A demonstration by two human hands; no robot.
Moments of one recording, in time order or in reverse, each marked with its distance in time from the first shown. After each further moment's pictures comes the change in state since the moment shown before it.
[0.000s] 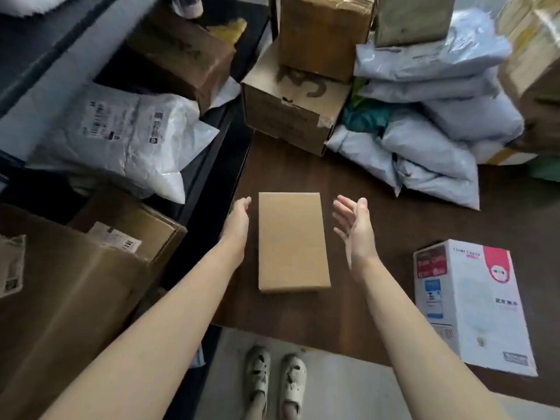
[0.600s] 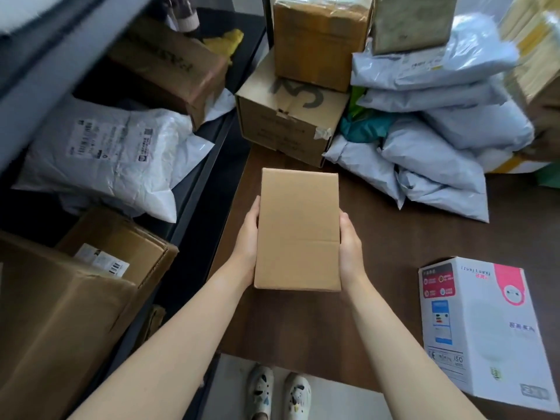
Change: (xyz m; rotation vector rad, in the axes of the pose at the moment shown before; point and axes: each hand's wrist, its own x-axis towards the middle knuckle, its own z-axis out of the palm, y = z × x) left_hand -0.012 0.011 0.024 -0.272 -0.323 0.029; right_hand 0.007 0.006 0.011 -0.039 -0.007 -0.085
